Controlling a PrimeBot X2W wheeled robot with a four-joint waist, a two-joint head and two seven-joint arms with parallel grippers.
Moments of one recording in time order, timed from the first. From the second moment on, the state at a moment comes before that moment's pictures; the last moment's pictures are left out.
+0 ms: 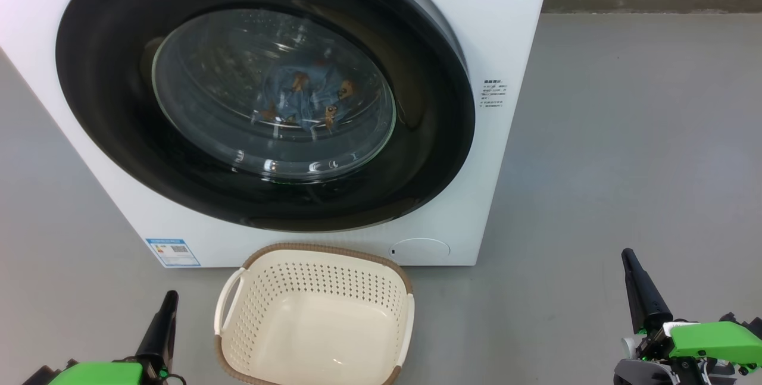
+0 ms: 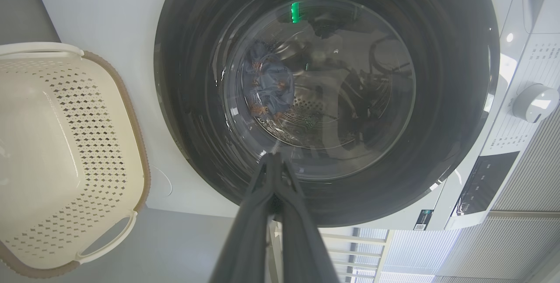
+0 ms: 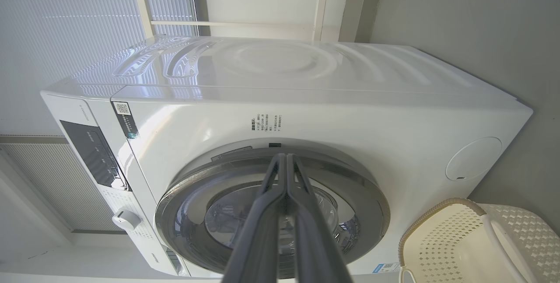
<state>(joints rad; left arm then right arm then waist) -0.07 0.04 0.07 0.26 -1.61 -0.13 0.11 -0.10 -0.05 -0.14 0.28 1.60 0.13 0.11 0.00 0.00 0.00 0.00</state>
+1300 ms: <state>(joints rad) -0.07 0.04 0.08 0.26 -1.61 -0.13 0.11 -0.10 -0.05 -0.14 0.28 1.60 0.13 0.11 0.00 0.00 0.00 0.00</state>
